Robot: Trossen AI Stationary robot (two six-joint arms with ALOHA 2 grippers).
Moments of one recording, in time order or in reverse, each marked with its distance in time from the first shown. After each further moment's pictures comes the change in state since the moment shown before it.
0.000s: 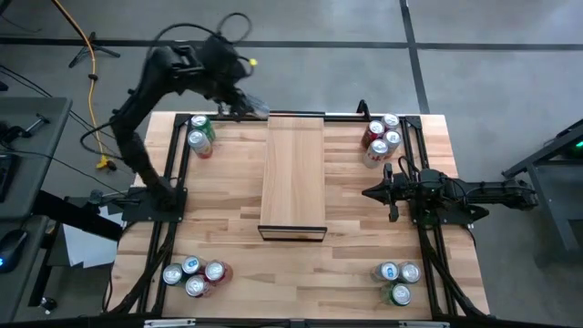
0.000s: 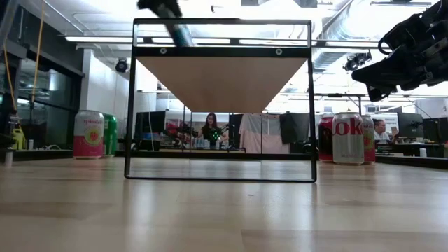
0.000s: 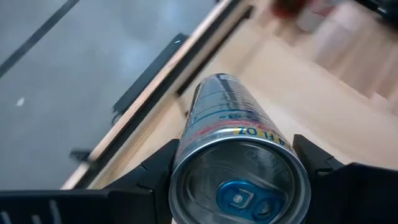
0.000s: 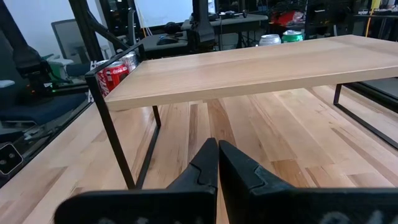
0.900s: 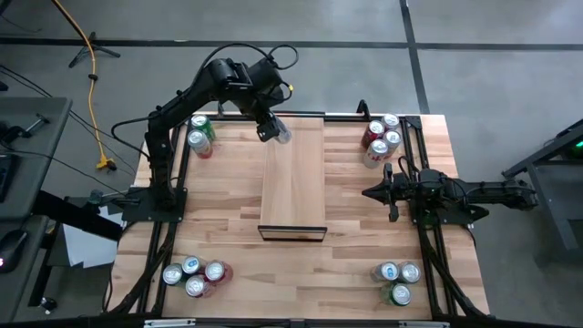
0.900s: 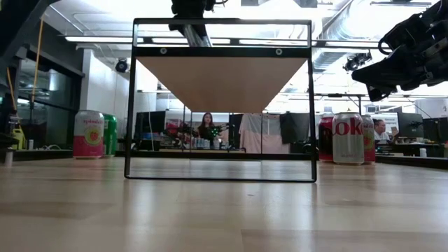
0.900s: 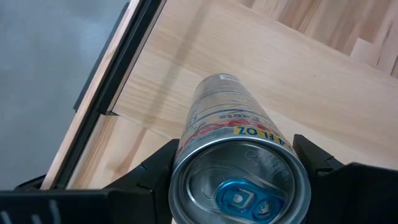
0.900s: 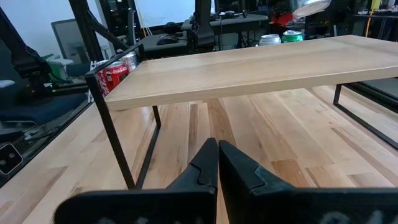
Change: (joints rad) left arm -0.097 0.200 0.028 0.000 0.078 0.075; right arm 0.000 0.000 0.000 0.000 0.000 0.000
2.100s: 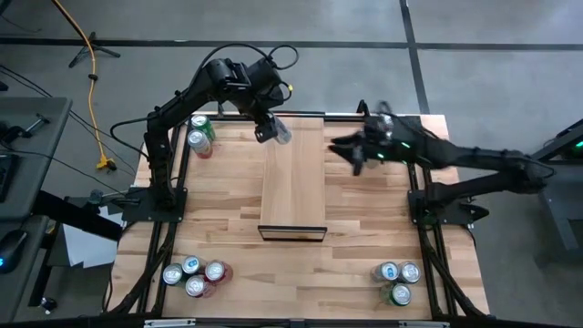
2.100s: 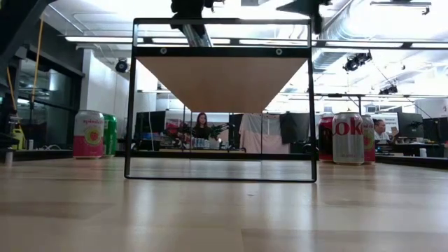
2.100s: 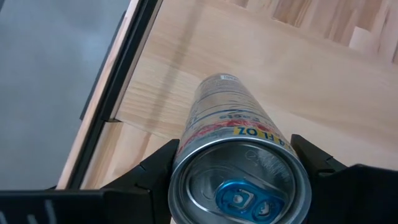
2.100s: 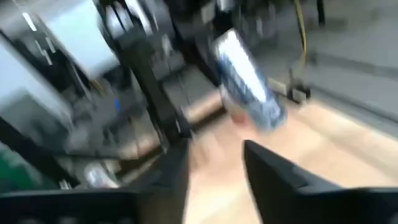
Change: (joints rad) left arm 0.002 -0.009 0.001 0.000 0.000 0.084; right arm -0.178 0.957 0.993 -0.168 0.040 0.327
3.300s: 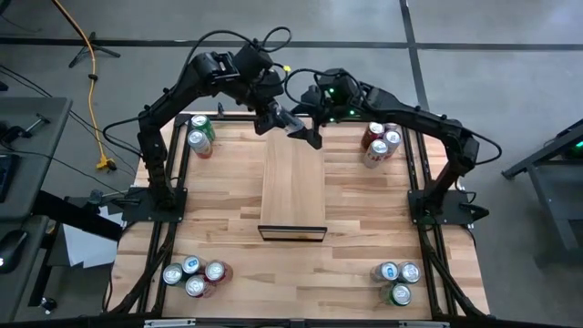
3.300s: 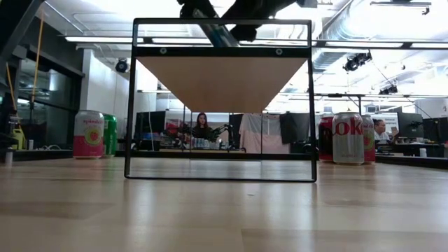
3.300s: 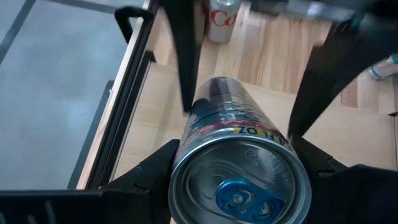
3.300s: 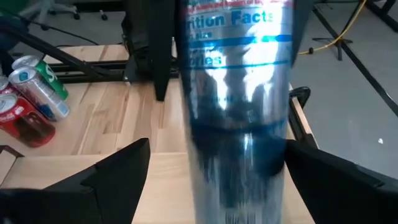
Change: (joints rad) left arm 0.037 -0.050 -0.001 0.185 0.163 0.116; right arm -0.209 0.620 0.702 -0.392 -0.357 -0.635
